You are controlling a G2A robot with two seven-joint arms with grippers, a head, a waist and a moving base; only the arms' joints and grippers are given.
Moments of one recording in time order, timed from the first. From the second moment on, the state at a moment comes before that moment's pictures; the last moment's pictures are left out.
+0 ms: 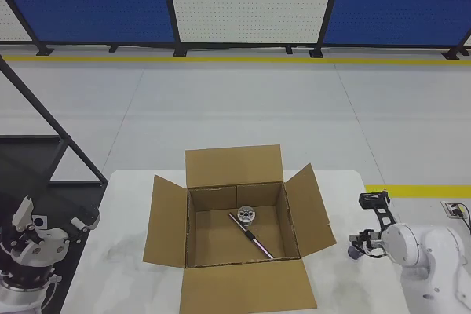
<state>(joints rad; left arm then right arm) 1.44 -1.11 -1.94 -1.86 -0.95 -0.15 -0.70 -0.93 -1.23 1.60 -1.69 -1.35 0.02 1.46</state>
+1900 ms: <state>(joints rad) 1.50 -1.11 -2.00 -1.88 -0.95 -0.14 -0.61 -0.54 -1.31 0.89 -1.82 -1.14 0.05 1.30</state>
